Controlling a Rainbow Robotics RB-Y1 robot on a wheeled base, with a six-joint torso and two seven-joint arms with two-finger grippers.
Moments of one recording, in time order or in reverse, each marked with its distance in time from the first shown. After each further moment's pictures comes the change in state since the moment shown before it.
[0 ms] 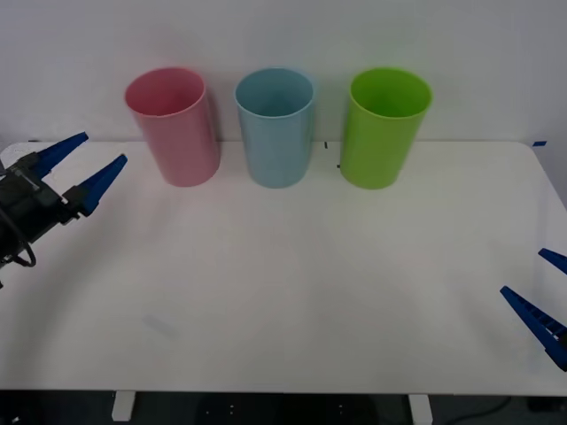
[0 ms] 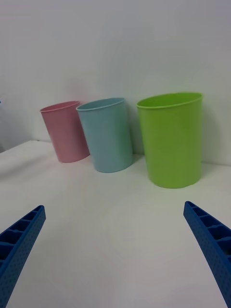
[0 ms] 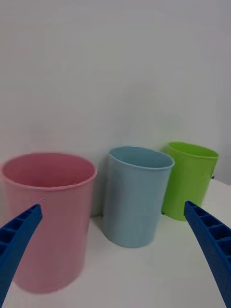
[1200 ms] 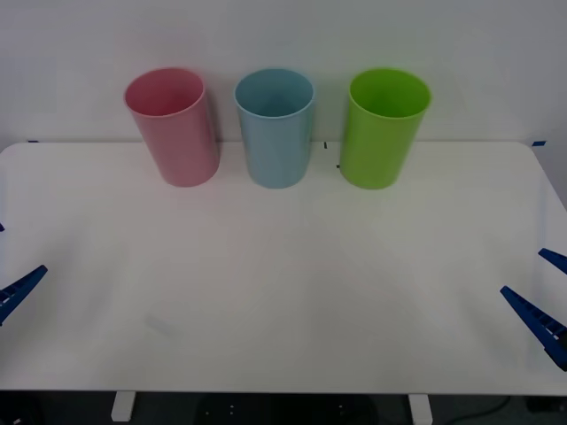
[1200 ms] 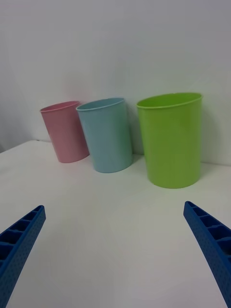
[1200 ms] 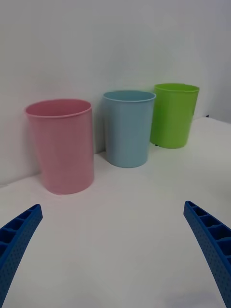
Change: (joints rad) right arm 0.000 0.000 0.000 0.000 0.000 0.000 0.000; left arm 0.429 0.001 0.299 -0.183 -0.096 -0.250 -0.028
